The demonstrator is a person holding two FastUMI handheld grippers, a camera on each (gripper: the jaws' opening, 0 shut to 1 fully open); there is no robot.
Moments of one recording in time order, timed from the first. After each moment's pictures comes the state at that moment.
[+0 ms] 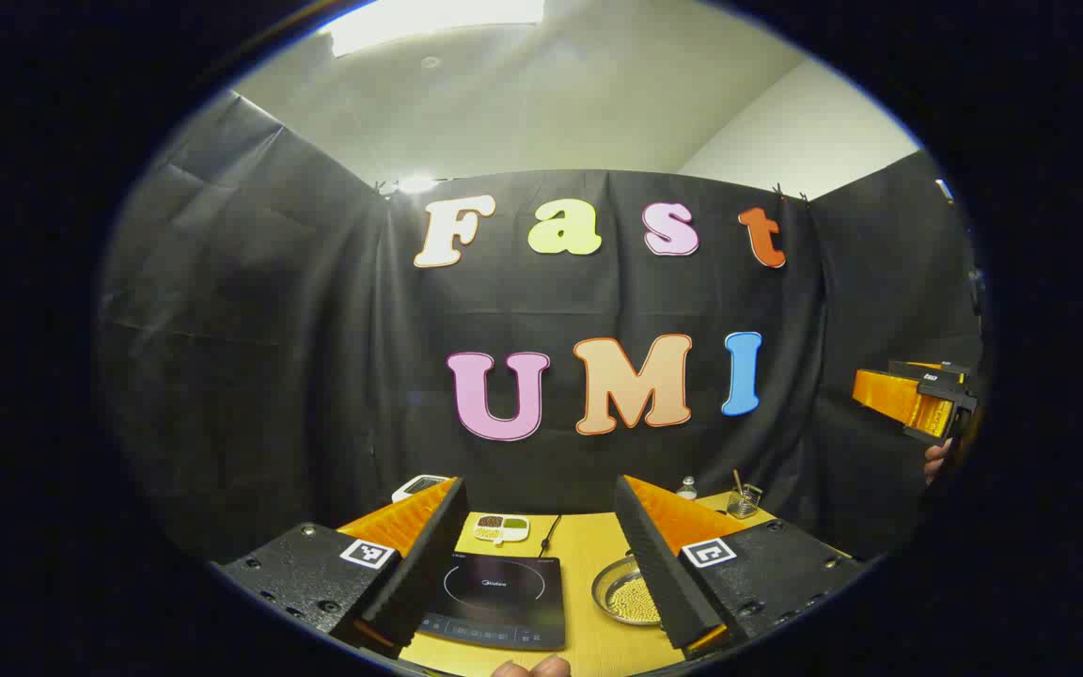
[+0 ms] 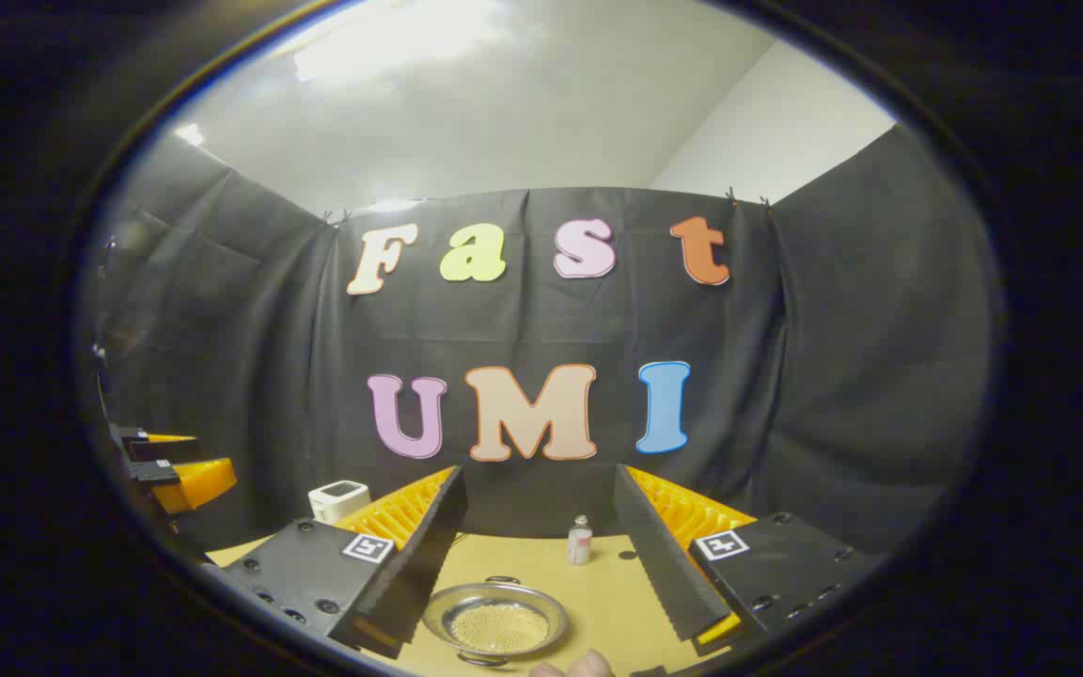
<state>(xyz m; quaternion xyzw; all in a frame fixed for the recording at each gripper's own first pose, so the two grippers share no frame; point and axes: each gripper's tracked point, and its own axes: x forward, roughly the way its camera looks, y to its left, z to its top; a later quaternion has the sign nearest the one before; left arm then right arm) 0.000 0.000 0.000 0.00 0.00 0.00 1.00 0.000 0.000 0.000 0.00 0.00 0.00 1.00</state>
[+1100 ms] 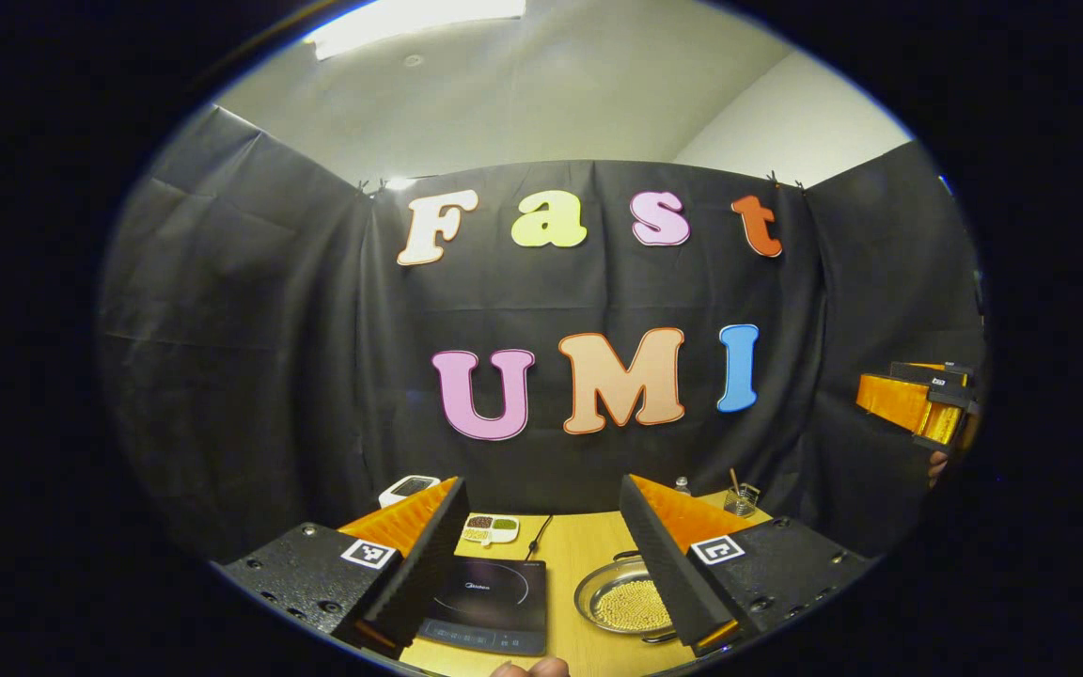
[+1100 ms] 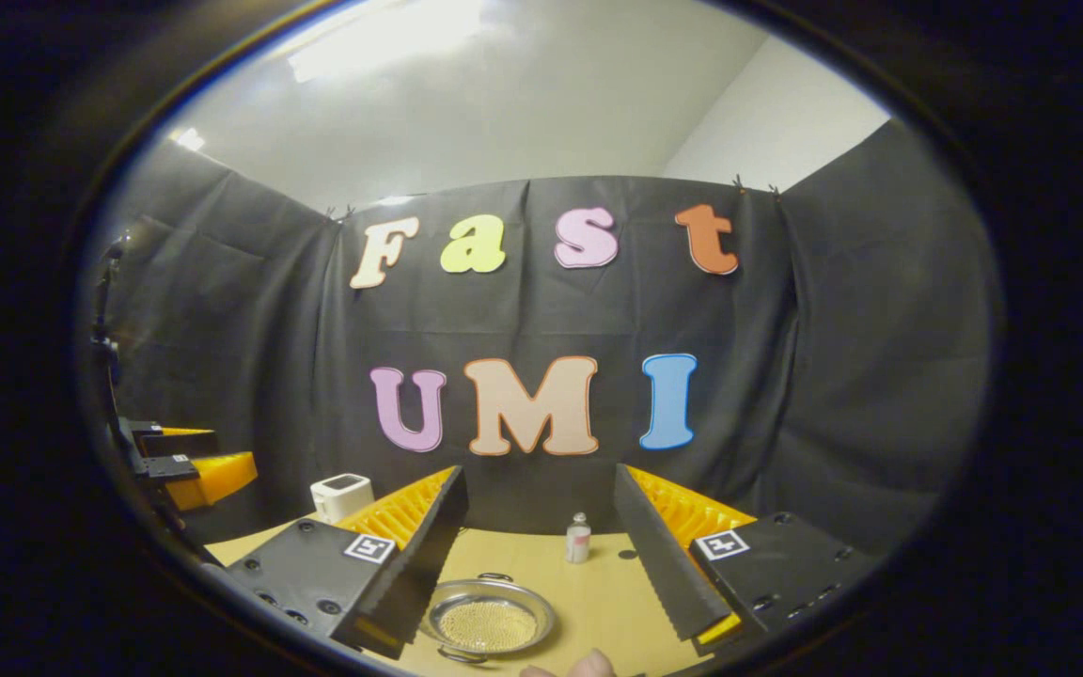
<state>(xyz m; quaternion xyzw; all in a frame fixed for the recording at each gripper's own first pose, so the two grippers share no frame) 0.028 -0.031 -0.008 0.00 0.01 0.00 1.00 0.026 -0.013 0.005 0.00 0.01 0.02 1.00</state>
